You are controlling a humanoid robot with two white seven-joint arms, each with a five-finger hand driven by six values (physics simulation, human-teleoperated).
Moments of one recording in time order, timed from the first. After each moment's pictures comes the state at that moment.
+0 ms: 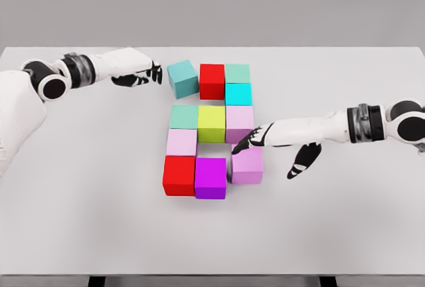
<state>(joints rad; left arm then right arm) -0.92 0.41 -0.70 -0.80 -0.64 -0.58 -0.41 -0.91 -0.85 1.20 -1.50 -0.16 -0.55 0.61</state>
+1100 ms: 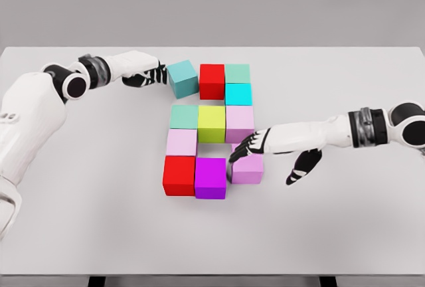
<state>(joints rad) -0.93 0.32 -0.70 -0.73 -0.64 -0.41 -0.43 -0.90 -0.87 1.19 -1.54 -0.18 -0.61 0.61</state>
